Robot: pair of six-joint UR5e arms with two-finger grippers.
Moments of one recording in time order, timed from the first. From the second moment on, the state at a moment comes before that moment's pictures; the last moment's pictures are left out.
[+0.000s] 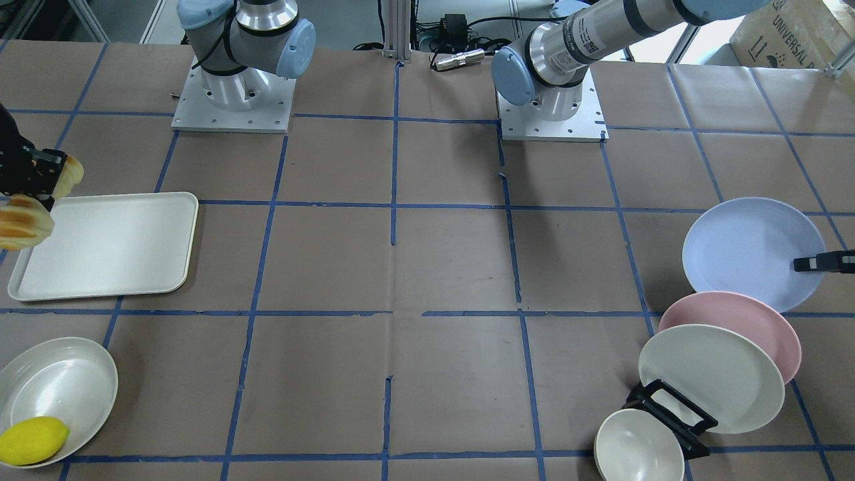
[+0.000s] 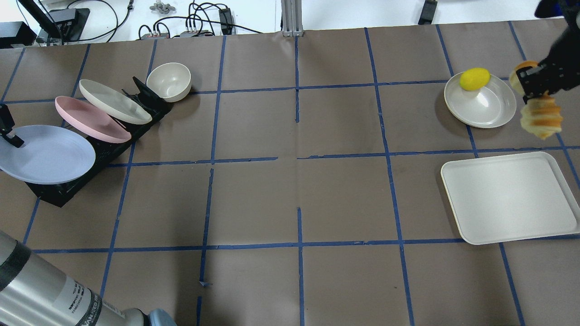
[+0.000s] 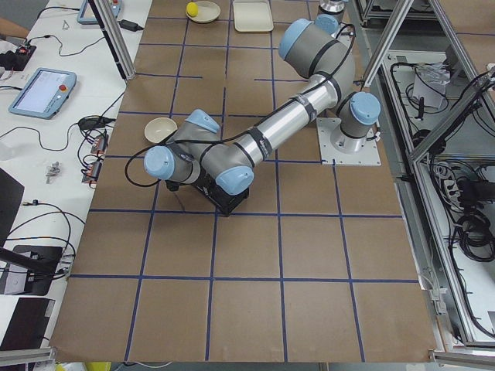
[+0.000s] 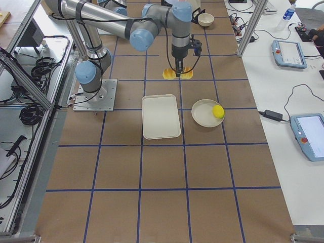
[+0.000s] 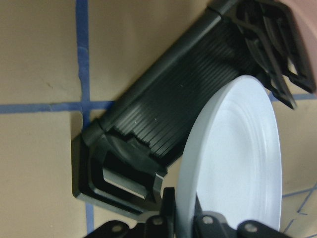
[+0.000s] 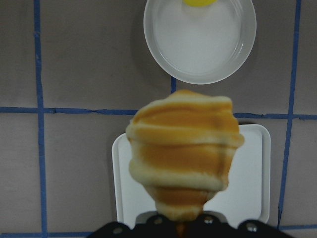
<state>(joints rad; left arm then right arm) -0.86 -2.19 -1.06 -1.97 1.56 0.65 1.28 -1.54 1.60 -1.72 -1.66 -0.37</state>
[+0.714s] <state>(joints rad) -1.04 -1.91 -1.25 -2.07 1.54 0.40 1.60 -1.37 1.30 -1.54 -1.68 -0.04</state>
